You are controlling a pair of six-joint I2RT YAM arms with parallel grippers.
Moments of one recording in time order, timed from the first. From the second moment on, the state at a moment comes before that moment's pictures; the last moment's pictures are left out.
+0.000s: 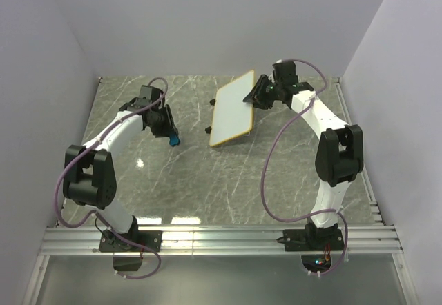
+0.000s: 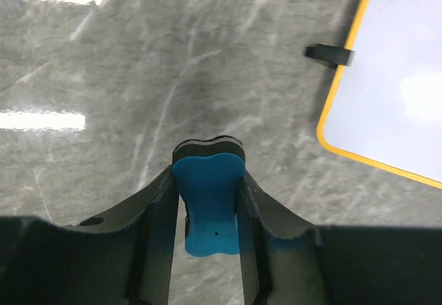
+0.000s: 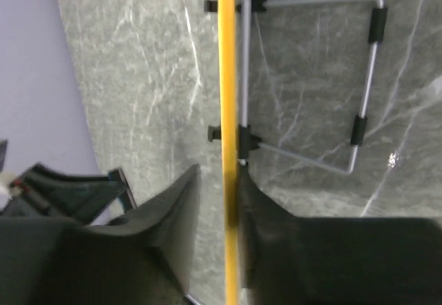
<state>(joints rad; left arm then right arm) -0.21 1.62 1.24 -0.60 0.15 -0.48 0.24 1.89 1.60 -0.45 -0.38 0.74</state>
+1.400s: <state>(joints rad) -0.21 1.64 1.40 -0.72 -0.08 -0.51 0.14 0.93 1.13 -0.68 -0.15 0.55</state>
